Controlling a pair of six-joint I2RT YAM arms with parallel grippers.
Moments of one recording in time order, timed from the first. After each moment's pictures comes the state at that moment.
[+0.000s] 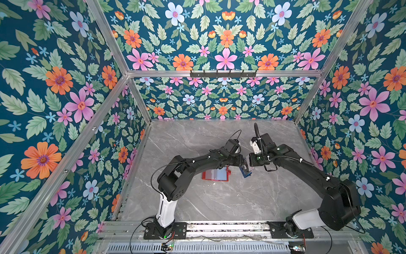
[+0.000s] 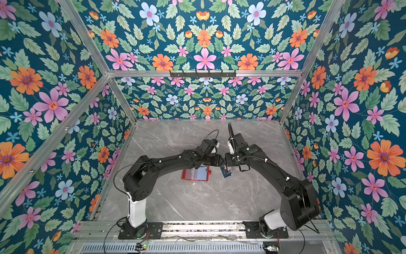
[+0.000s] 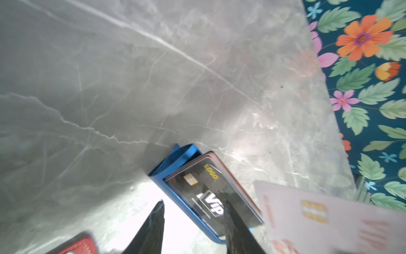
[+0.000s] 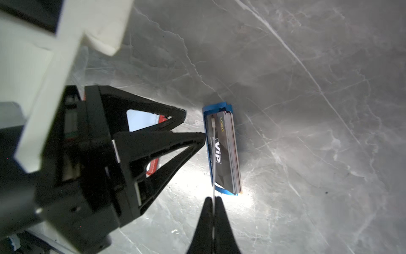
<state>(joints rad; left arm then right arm) -0.86 1.94 1.34 -0.19 0.17 -0.55 0.45 1.41 1.11 -0.73 -0.13 0.35</state>
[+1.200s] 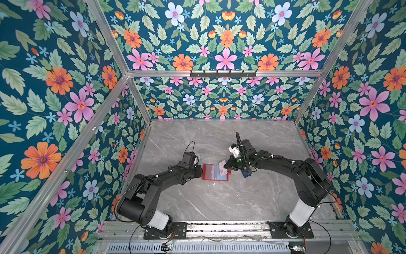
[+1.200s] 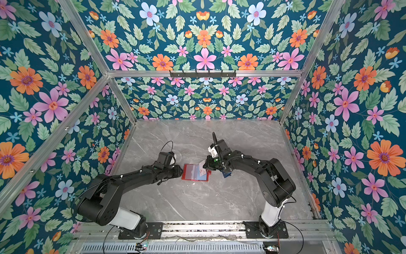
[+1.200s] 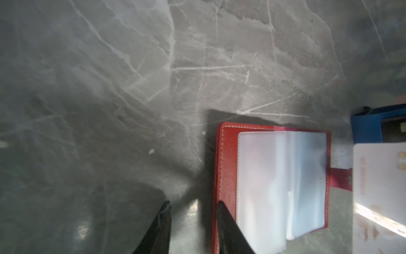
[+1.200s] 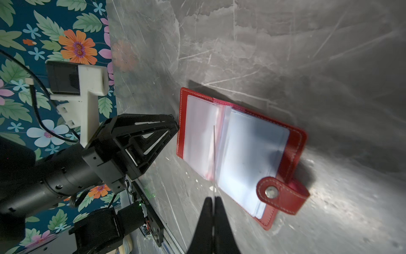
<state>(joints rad) -0.44 1.51 0.62 -0.07 0.18 -0.51 0.58 1.76 1.07 -0.22 -0.55 0.71</state>
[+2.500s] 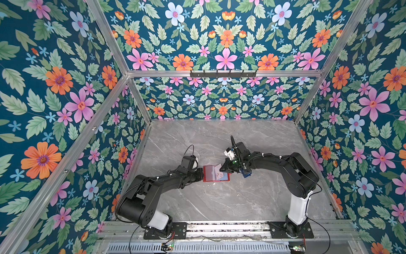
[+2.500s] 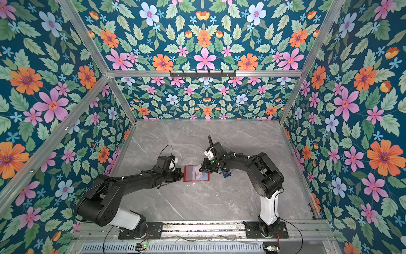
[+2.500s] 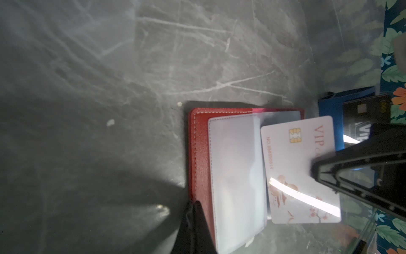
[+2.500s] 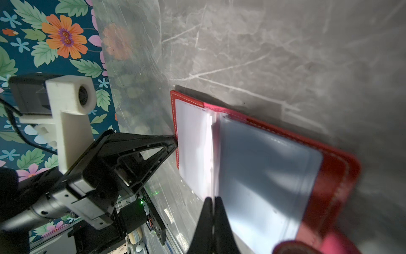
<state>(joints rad) -0.44 1.50 0.53 0.04 0.30 -0.58 0.60 1.91 1.11 -0.15 -0.63 0.74</state>
